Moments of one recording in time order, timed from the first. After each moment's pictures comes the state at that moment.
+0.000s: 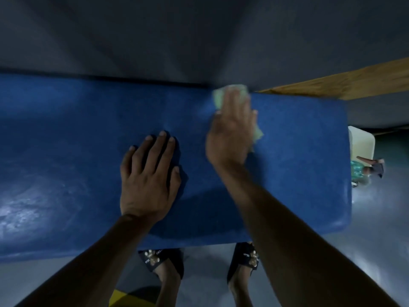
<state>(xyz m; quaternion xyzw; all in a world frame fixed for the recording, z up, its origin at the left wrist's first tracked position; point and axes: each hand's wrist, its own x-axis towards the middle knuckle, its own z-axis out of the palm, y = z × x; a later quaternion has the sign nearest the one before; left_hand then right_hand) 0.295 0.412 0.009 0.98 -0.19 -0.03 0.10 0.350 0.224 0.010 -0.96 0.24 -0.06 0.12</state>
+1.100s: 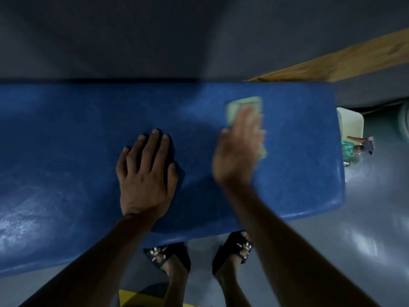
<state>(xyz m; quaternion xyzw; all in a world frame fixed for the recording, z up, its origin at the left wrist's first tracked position) 0.293 0.410 0.003 0.98 -0.18 -0.03 0.13 0.285 0.220 0.007 -0.94 0.31 -0.10 0.11</state>
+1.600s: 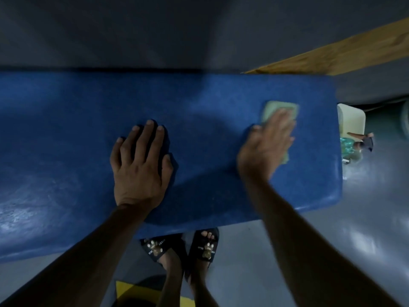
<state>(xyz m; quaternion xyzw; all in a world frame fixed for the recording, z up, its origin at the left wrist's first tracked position) 0.290 0.410 -0.002 0.98 -0.18 -0.01 0.11 0.264 0.168 0.008 -0.90 0.41 -0.10 0.12</state>
